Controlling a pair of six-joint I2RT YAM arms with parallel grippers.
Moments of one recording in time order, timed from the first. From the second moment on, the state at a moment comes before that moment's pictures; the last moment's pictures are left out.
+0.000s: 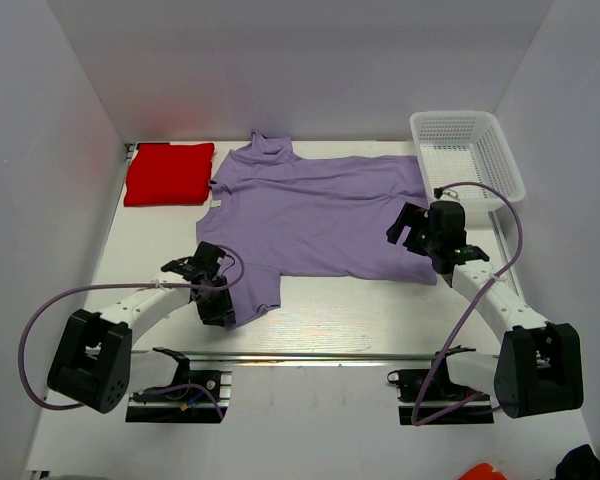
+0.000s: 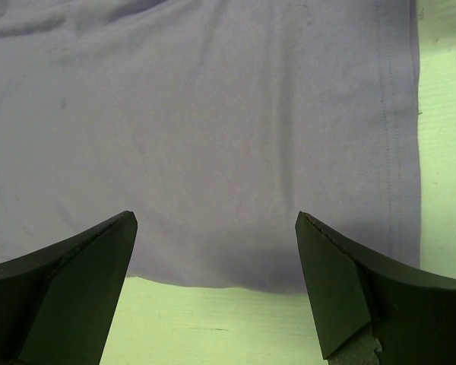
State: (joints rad) left arm -0.38 1.23 0.57 -0.68 0.08 -0.65; right arm 0.18 1.18 0.69 -0.14 -0.01 0.45
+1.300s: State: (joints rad) left arm -0.40 1.01 0.64 -0.72 -0.01 -0.58; right arm 0.07 1.24 0.60 -0.36 0.23 0.55
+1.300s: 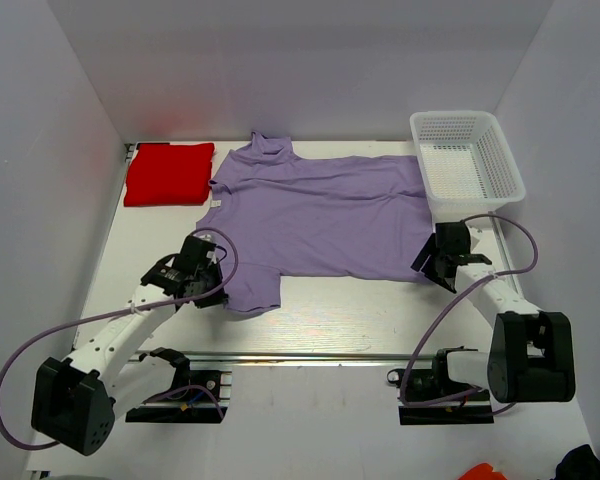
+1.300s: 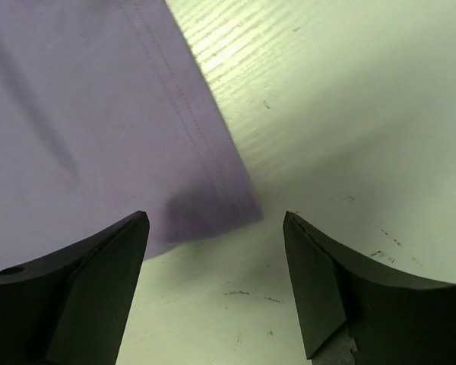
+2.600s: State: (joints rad) left arm -0.40 0.88 0.75 -1.01 0.16 -0.60; right arm 0.03 0.98 0.55 -0.60 0.02 0.54
